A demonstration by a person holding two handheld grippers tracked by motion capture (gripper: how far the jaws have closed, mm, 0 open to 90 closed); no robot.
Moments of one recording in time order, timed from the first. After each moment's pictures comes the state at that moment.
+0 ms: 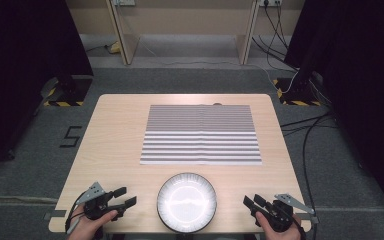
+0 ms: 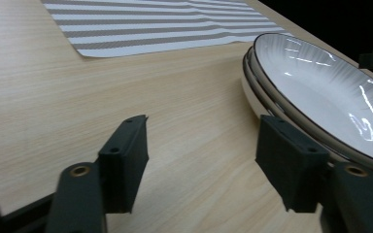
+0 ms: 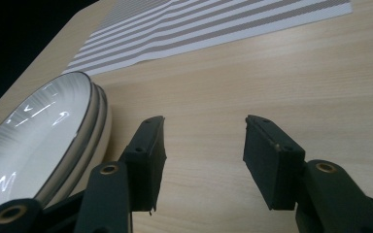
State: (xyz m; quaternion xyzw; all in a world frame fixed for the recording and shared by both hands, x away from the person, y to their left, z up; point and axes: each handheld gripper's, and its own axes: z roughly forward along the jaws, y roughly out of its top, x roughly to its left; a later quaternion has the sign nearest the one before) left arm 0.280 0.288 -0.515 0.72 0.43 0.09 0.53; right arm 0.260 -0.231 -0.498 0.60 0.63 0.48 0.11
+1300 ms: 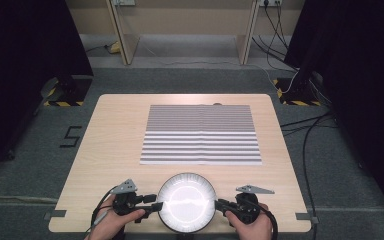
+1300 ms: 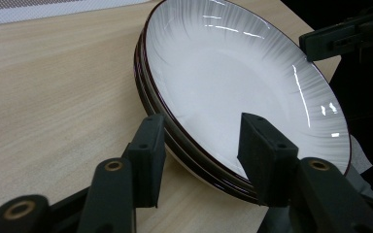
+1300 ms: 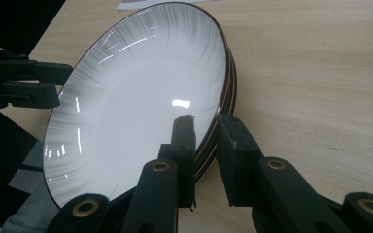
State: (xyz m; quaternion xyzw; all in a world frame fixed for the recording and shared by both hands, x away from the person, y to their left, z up) left arm 0.290 0.213 -0.493 0.78 0.41 -0.02 0.48; right arm 0.275 -0.150 -0.471 0.54 0.73 0.42 -0.01
